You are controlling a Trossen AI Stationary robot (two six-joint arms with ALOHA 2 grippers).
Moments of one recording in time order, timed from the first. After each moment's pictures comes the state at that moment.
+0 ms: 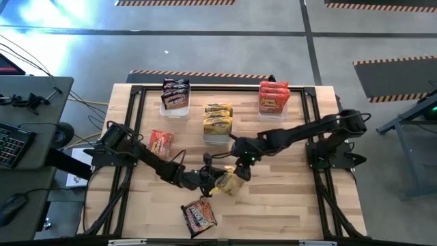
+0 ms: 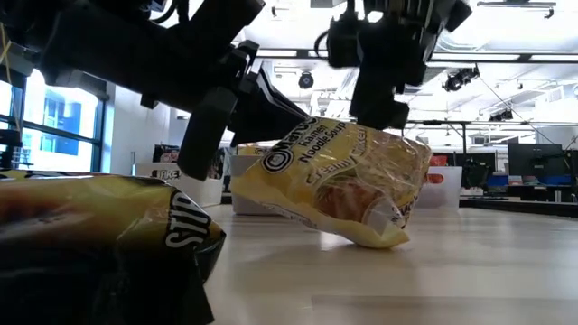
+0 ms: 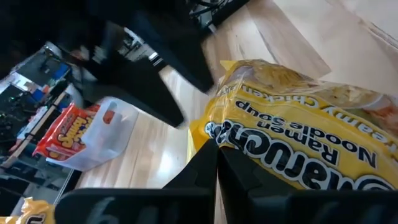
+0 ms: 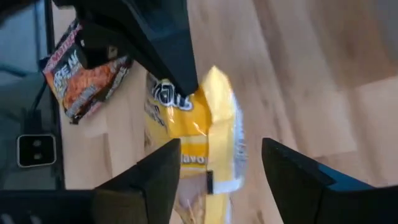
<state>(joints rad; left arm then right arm) -0.44 1.93 0.81 0.77 -0.68 0.48 0.13 1.63 1.06 -0.38 -0.20 0.49</state>
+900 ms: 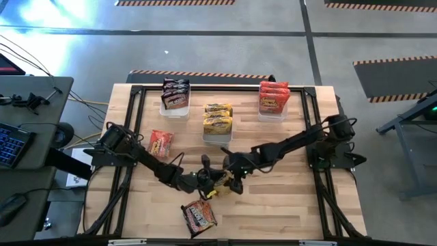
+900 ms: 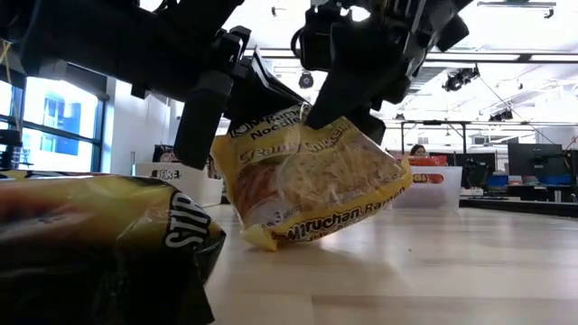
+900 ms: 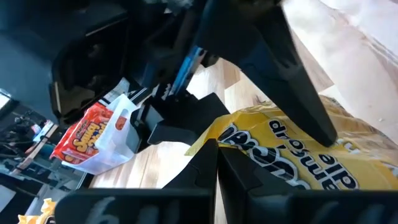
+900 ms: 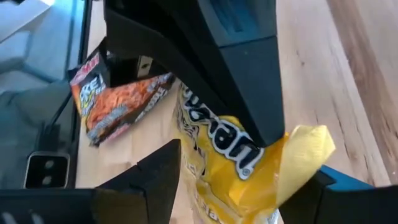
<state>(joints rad) -0.47 1.93 0.81 0.81 -0.75 0.51 0.23 1.79 1.06 -0.07 -0.18 0.52</state>
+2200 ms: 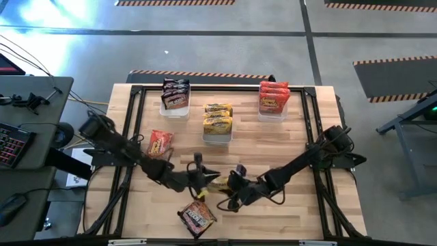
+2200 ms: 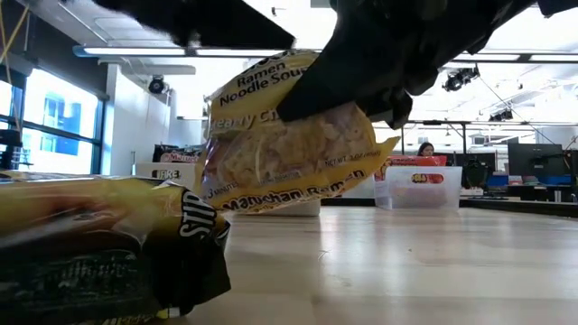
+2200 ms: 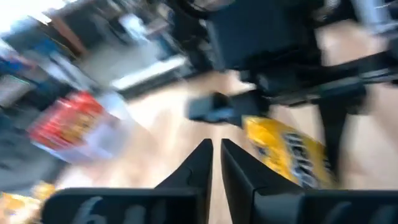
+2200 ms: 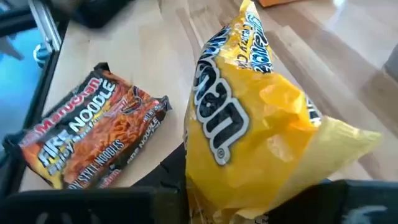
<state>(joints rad) -0.52 1.69 0.81 0.56 -0.73 0.23 0.52 1.89 1.06 0.17 0.52 0.58</state>
